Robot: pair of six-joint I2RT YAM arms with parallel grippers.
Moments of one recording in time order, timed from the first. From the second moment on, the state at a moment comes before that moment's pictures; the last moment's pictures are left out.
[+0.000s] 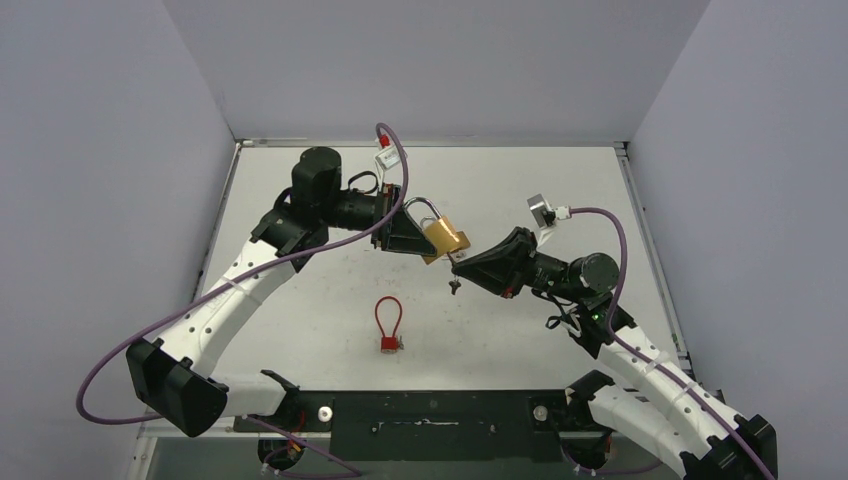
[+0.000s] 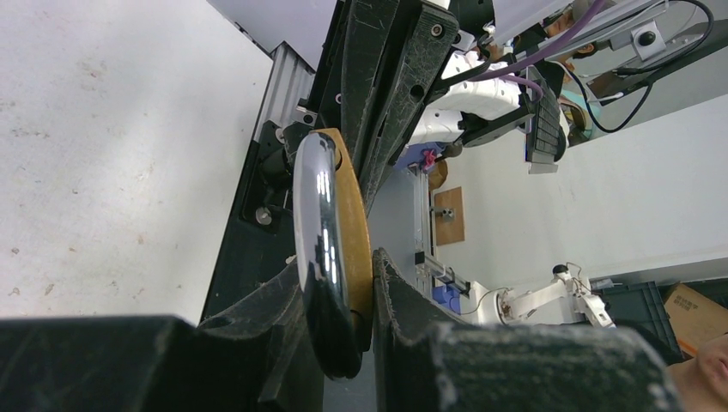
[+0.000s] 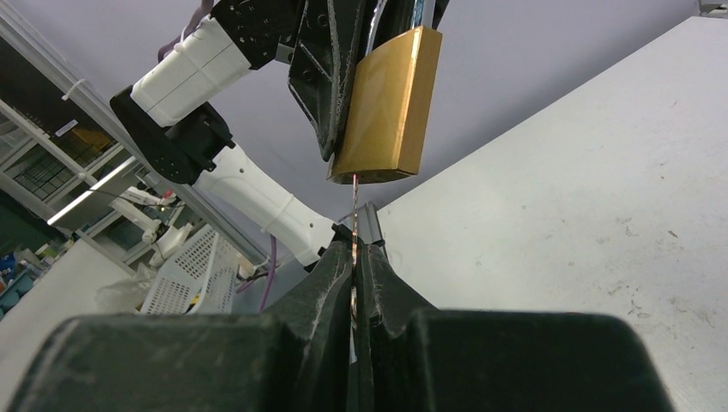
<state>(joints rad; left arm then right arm) -0.55 1.29 1.30 -0.24 1.09 -0.73 0.54 0.82 0.57 0.57 -0.75 0.83</state>
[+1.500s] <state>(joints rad) -0.53 1.29 1.26 -0.12 1.08 -0.81 0.55 0.83 0.58 0.55 -0.72 0.82</state>
